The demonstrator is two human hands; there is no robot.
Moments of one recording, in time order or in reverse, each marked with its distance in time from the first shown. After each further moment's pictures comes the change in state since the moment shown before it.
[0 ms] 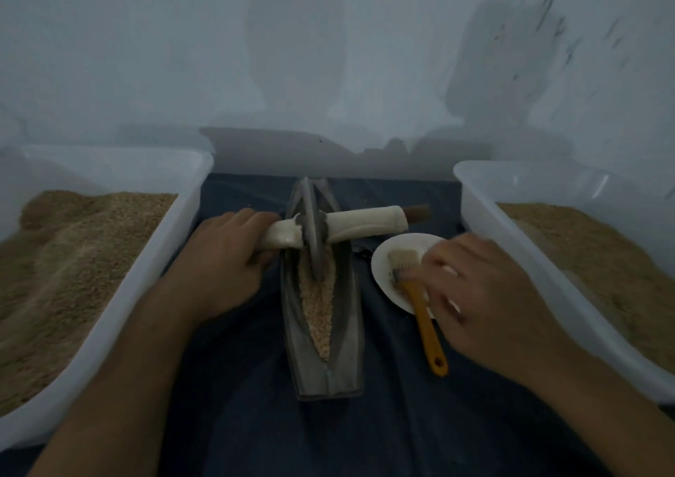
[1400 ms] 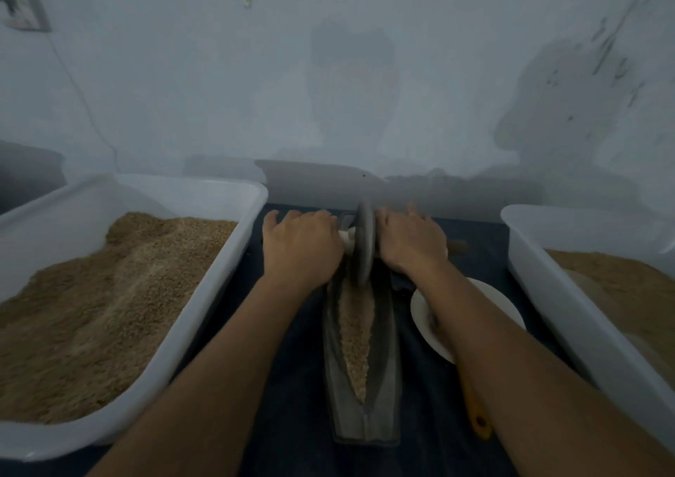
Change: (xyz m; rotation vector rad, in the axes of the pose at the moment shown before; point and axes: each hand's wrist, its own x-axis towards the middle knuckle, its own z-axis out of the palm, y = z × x) left_hand 0.064 0.033 0.004 0.210 0.044 -0.438; right_hand 0.169 0.009 0.095 0.146 -0.439 0.652
